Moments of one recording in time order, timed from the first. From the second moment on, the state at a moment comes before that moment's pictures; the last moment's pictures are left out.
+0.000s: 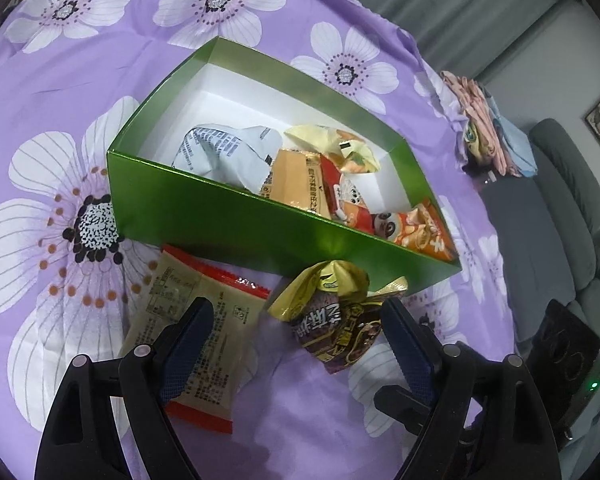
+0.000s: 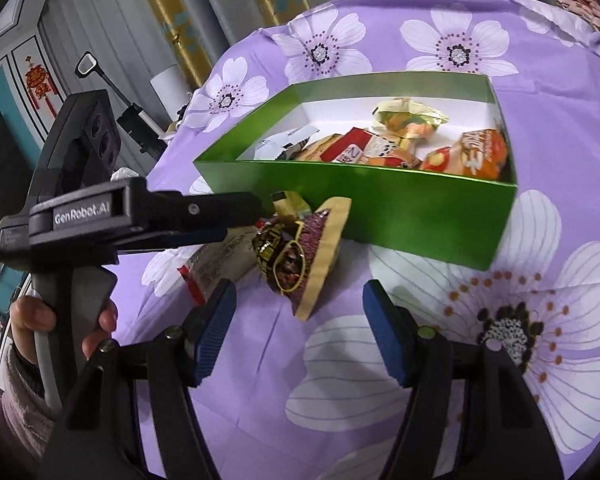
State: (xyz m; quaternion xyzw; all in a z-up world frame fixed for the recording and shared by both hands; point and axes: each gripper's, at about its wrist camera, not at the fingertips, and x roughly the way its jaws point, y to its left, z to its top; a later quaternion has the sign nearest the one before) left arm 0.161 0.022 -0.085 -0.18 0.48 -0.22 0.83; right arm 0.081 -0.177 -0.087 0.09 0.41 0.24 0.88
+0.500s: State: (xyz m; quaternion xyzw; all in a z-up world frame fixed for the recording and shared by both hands) left arm 0.150 -0.016 -0.092 -0.09 0.48 -0.26 0.83; right arm 0.088 -0.170 -0.097 0.09 0.42 0.25 0.87
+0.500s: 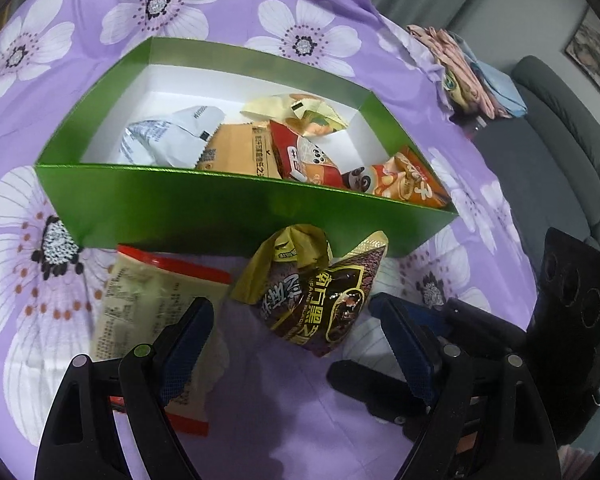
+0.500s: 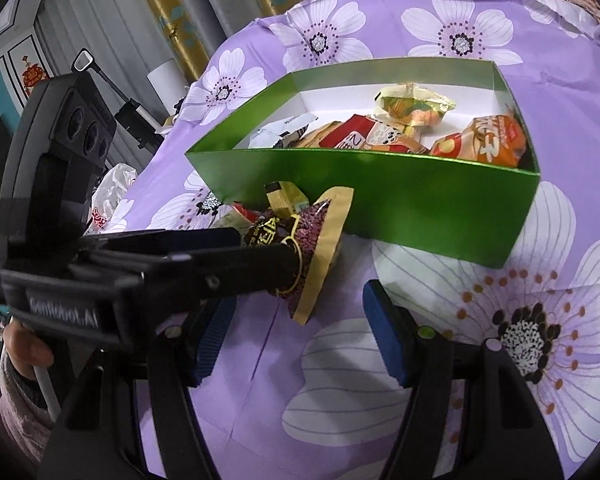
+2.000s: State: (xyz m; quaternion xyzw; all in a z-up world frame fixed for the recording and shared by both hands) left arm 0.126 -0.018 -0.028 -0.08 0.40 -0.29 0.87; right arm 0.072 -0.160 -0.040 0.05 0.32 0.29 0.90
